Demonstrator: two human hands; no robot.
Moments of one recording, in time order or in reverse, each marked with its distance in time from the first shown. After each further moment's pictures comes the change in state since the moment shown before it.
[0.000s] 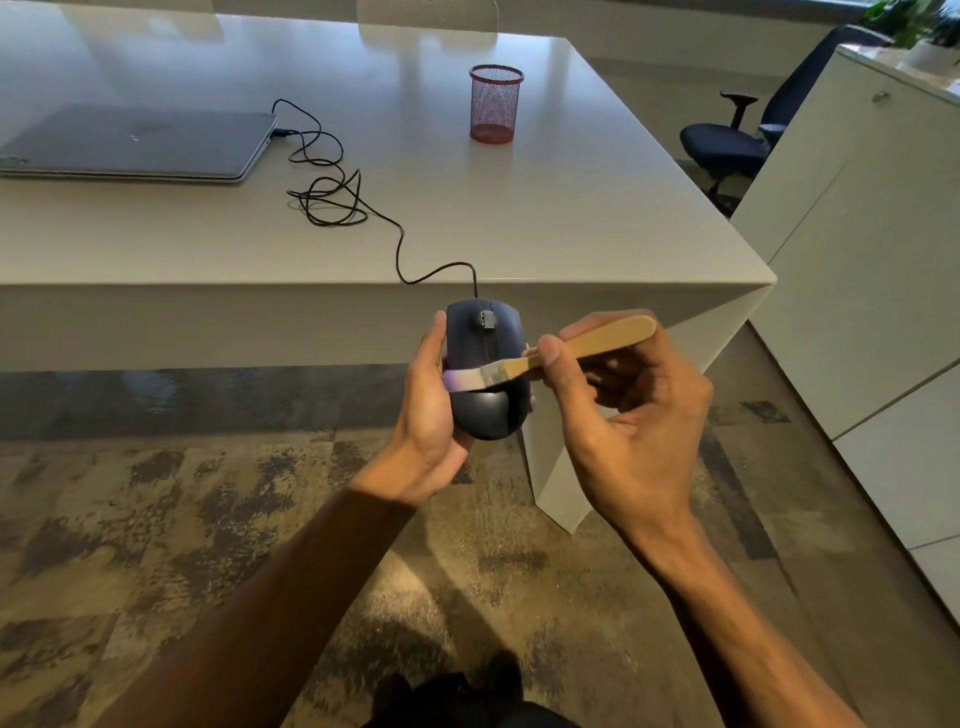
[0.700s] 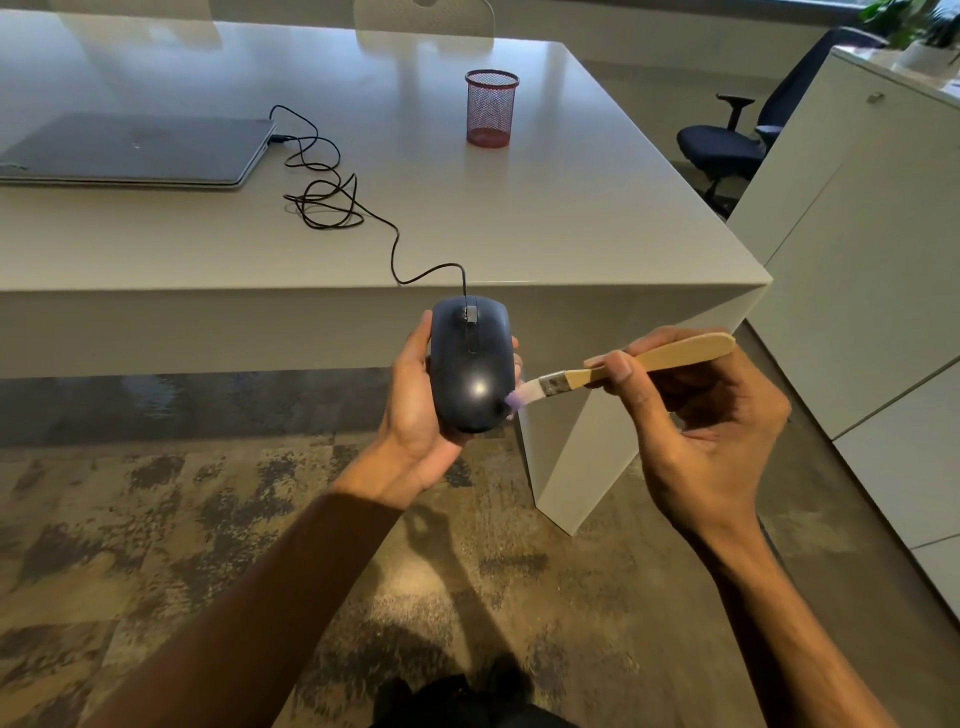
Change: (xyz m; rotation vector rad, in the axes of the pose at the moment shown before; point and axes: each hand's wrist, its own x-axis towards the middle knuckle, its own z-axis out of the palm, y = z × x) left_hand -0.003 0.013 0.007 -0.189 -0.076 -0.082; right_hand 0.002 0.018 -0.044 -0.040 -0.018 -0.081
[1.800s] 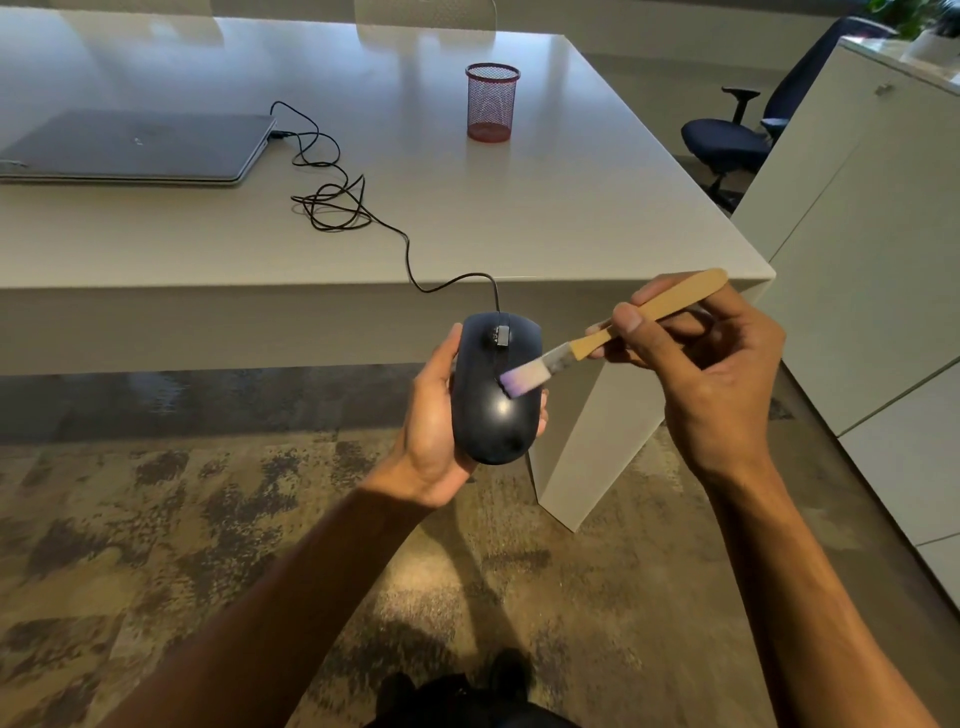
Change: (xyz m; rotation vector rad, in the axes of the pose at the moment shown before) left_hand -0.012 -0.013 0.007 0.117 -0.098 -0.081; right_hand 0.034 0.002 -0.003 0.252 -0.093 0.161
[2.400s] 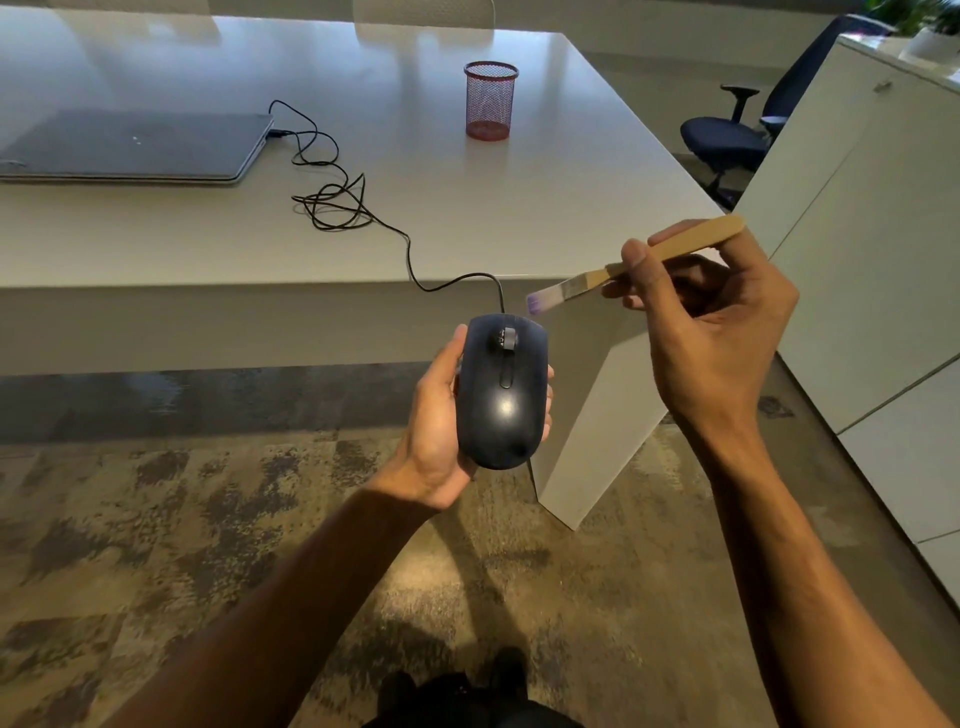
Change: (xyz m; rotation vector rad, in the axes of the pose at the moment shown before) left_hand -0.004 -0.002 0.004 -0.039 -0.031 -0.030; right_hand 0.024 0.003 0.008 -0.282 0.227 -0.084
